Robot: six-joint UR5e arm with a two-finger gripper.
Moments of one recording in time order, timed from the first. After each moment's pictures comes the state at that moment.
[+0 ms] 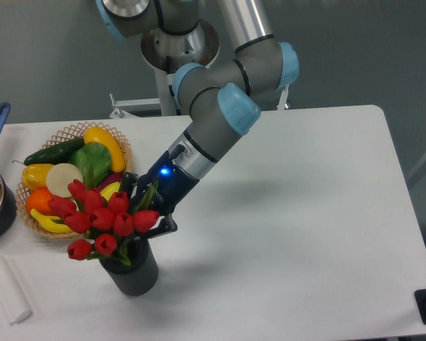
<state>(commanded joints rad) 2.44 -1.87 -1.76 -0.67 0.55 1.07</state>
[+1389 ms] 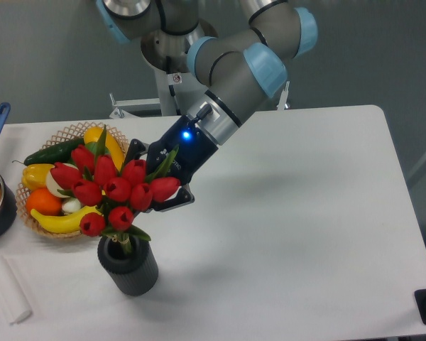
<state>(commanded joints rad) 2.51 -1.78 -1.76 -0.67 0.43 0.90</state>
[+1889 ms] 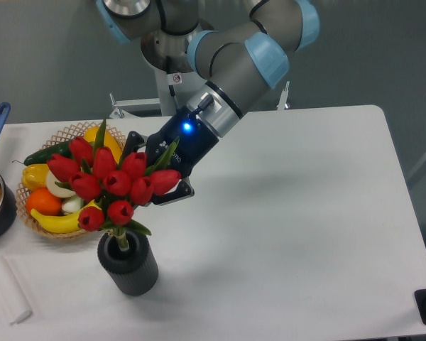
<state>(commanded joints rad) 2.51 -1.78 -1.74 -0.67 0.37 0.89</state>
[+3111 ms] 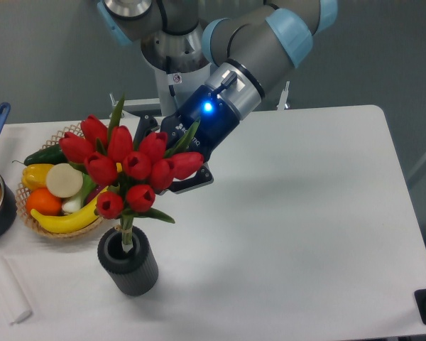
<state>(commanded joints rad) 2.57 -1.77 -1.66 -0.68 0.35 0.77</state>
